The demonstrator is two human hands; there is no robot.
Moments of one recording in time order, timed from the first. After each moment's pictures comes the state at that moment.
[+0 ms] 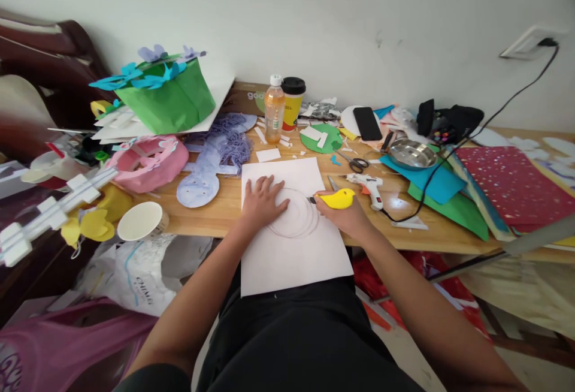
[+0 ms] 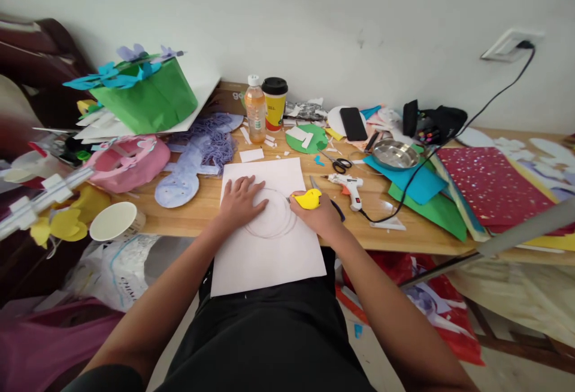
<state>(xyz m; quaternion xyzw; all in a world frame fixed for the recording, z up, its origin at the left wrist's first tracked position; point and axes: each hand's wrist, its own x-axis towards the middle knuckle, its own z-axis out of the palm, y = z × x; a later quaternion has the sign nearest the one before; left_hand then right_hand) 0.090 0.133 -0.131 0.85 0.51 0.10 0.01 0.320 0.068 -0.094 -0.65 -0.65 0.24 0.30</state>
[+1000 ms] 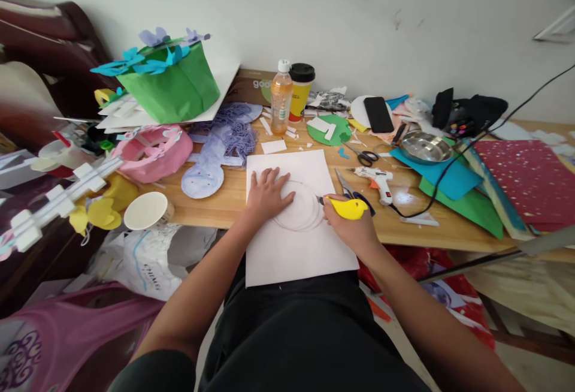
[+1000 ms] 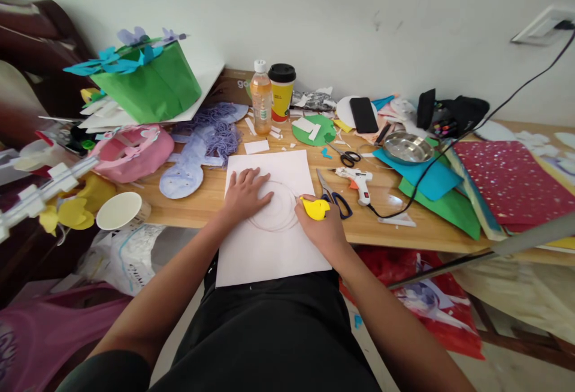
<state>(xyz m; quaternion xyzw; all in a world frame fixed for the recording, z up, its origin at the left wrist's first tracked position) 0.091 0.132 -0.131 0.85 0.51 0.11 0.01 0.291 0.033 -0.098 -0.73 -0.51 0.24 0.39</state>
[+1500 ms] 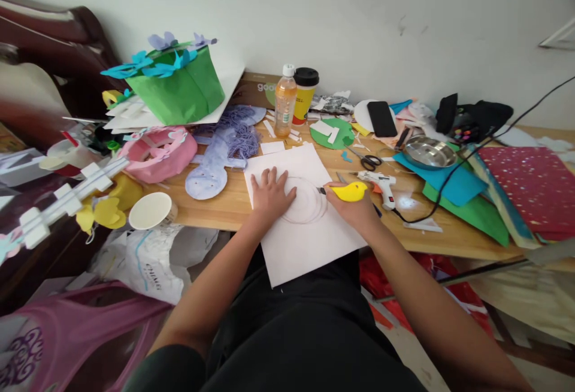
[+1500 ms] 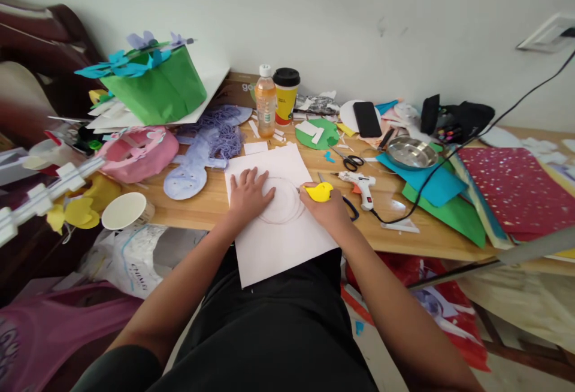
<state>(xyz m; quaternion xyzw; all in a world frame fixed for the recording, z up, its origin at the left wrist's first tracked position) 0.105 0.133 -0.130 0.80 0.59 0.10 0.02 0.318 0.078 -0.108 -0.69 -0.60 0.20 0.36</state>
